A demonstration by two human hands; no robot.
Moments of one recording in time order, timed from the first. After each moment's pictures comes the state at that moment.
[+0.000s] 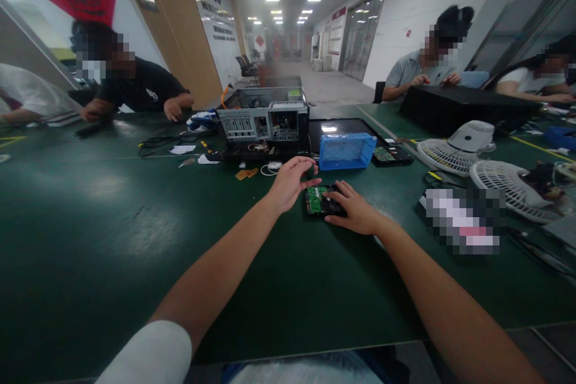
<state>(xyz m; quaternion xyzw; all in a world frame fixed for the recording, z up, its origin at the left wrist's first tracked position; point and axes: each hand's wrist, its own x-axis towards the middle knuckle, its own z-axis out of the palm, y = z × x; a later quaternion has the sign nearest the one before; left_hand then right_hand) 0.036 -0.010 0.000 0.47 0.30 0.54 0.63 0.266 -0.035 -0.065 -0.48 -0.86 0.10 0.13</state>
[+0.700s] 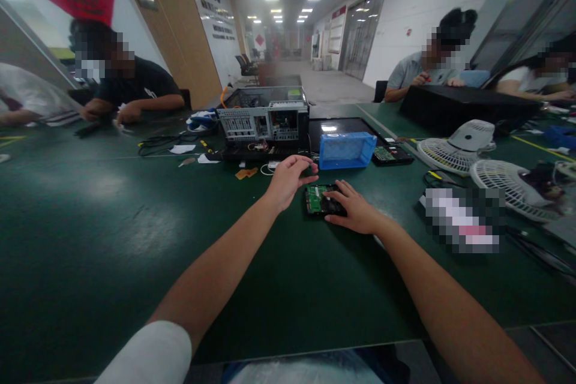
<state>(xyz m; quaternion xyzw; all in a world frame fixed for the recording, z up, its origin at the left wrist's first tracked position) 0.034 -0.009 0.001 0.47 0.31 0.56 0.61 0.268 -0.032 -0.071 -0.48 -0.86 0.10 0.14</state>
